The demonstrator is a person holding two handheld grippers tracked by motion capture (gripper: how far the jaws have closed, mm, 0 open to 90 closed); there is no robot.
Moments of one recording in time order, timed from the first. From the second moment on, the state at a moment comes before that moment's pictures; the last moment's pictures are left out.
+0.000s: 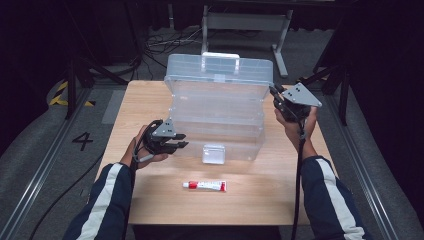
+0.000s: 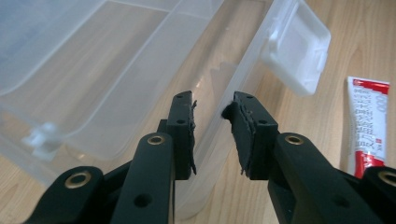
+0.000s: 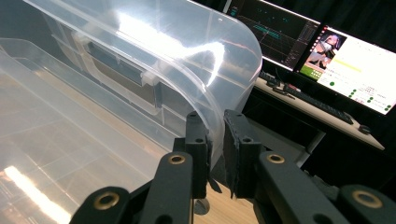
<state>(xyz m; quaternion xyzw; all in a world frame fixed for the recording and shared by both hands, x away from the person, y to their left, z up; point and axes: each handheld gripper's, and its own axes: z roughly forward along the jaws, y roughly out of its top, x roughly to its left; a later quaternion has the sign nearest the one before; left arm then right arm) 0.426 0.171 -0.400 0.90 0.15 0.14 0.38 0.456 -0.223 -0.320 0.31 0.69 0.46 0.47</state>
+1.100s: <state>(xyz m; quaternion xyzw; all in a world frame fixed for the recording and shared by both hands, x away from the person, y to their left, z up) 0.420 0.165 -0.399 0.91 0.13 0.14 0.37 0.487 -0.222 -0.302 0.34 0.69 0.44 0.46</state>
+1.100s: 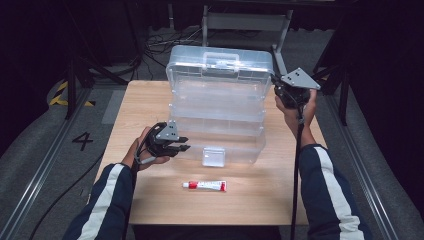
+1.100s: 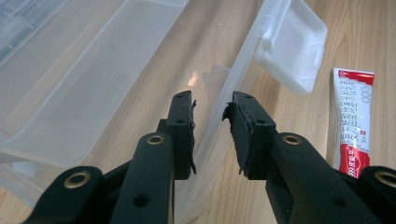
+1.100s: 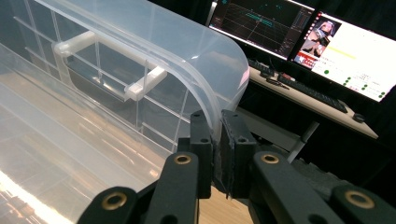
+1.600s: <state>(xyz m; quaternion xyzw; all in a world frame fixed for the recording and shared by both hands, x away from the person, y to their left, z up) 0.418 0.162 -0.399 0.91 0.13 0.13 0.37 0.507 -0.222 -0.296 0.35 0.69 0.45 0.45</state>
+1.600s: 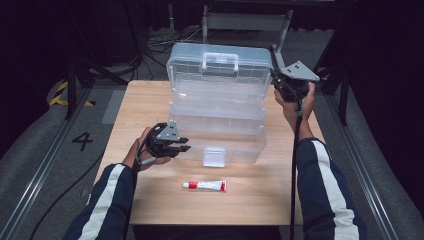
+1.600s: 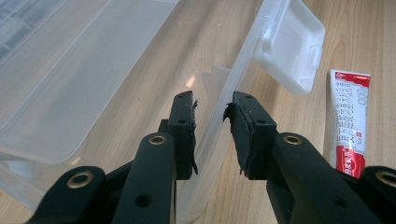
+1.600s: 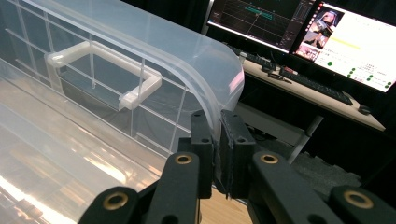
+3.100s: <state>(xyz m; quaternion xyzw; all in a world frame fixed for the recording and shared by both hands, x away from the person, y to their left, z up) 0.417 0.162 -0.400 0.91 0.13 0.13 0.37 0.561 -0.220 -0.290 0.38 0.70 0.43 0.42</state>
